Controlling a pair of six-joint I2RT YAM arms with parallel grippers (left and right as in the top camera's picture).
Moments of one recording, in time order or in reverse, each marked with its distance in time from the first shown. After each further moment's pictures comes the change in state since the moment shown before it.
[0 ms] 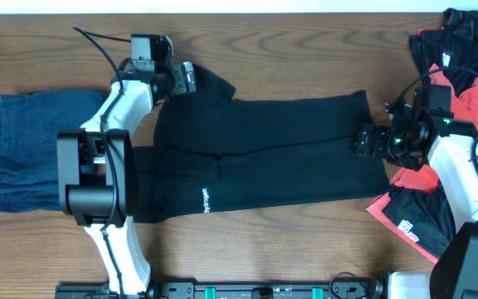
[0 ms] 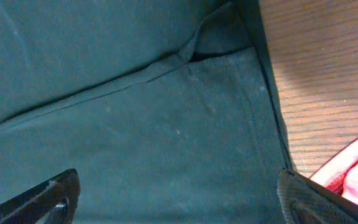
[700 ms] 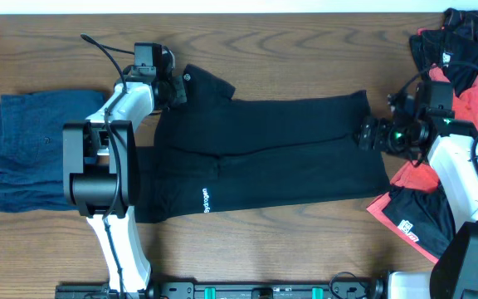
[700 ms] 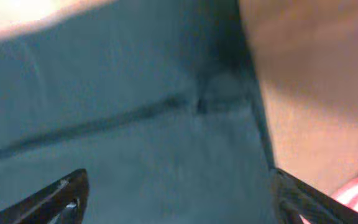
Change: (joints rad) left arm 0.011 0.063 0.000 -0.055 0.034 -0.005; right arm 0.000 0.000 0.000 0.158 -0.003 -0.006
